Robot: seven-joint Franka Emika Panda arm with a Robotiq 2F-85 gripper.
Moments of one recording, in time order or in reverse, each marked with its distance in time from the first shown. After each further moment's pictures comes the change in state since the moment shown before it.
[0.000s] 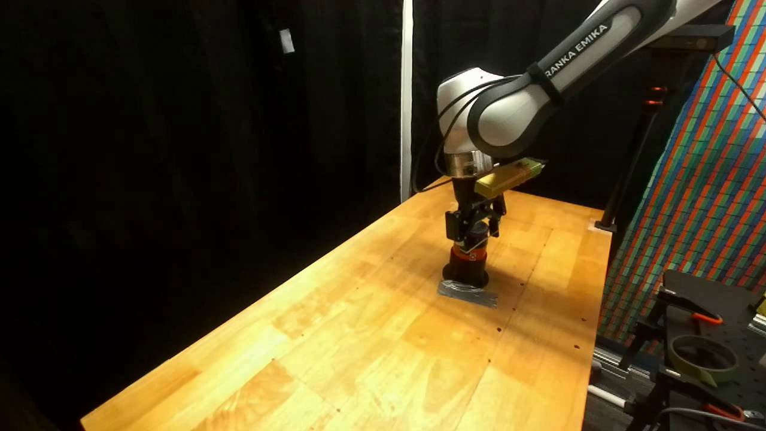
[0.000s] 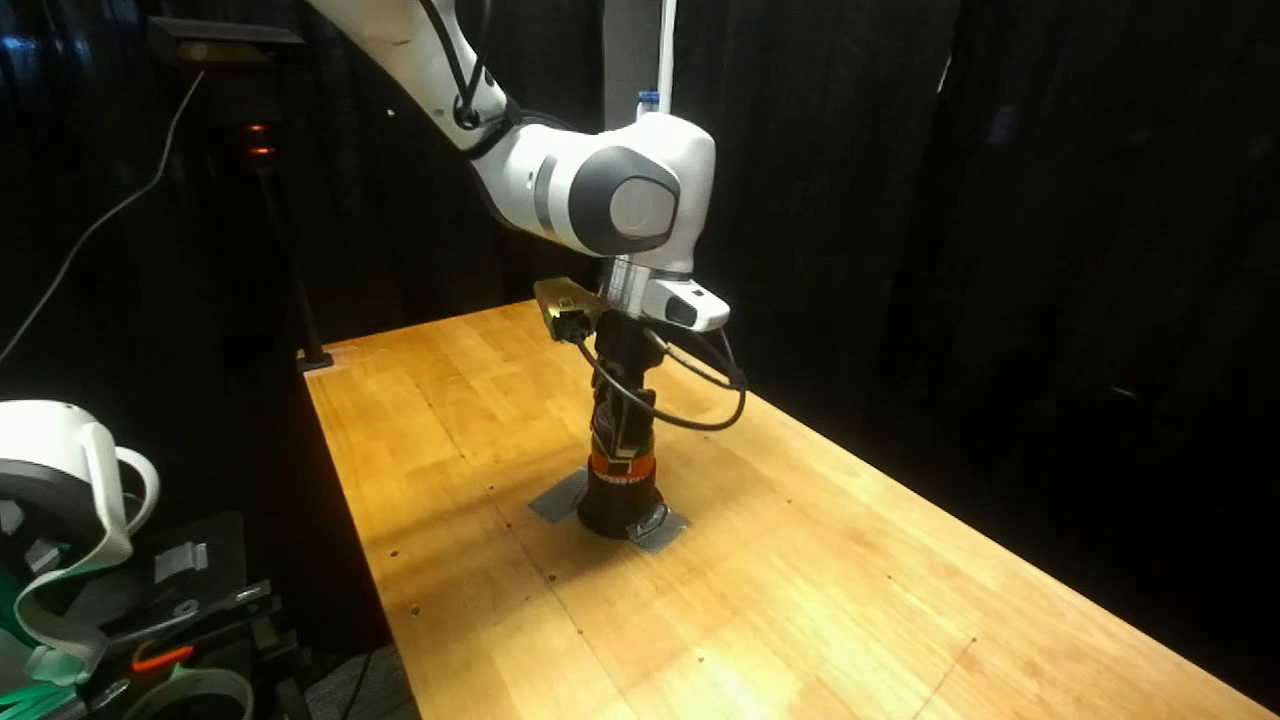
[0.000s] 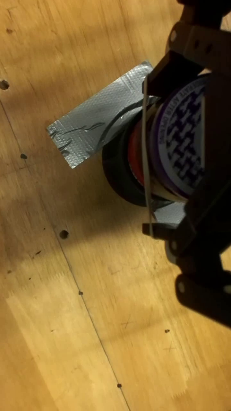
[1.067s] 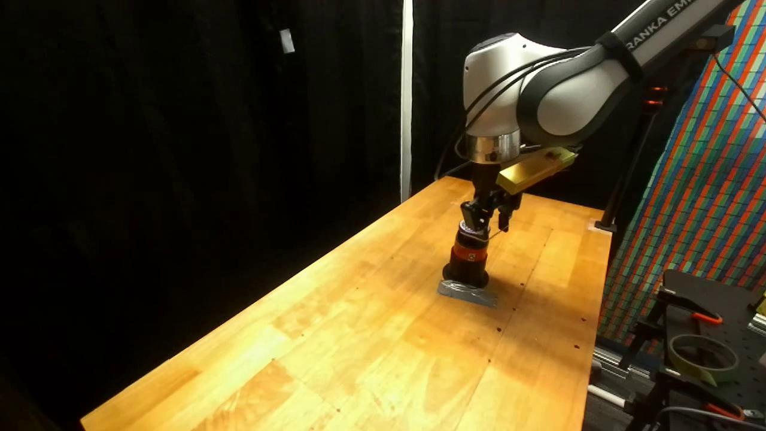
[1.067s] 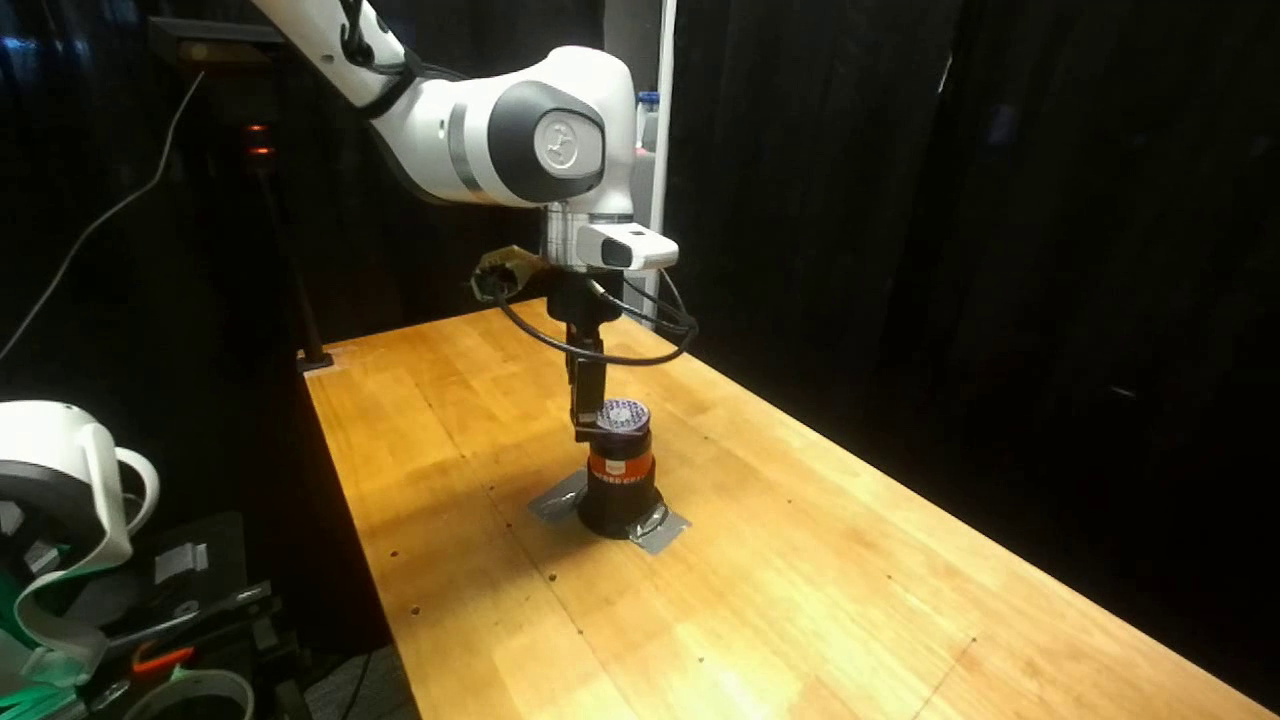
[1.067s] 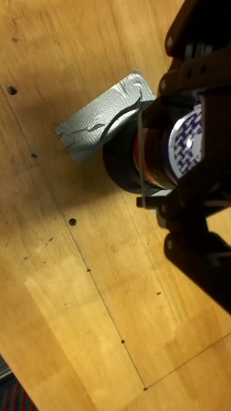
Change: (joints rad) arm 0.068 -0.211 -0.003 -0.210 -0.140 0.103 0.217
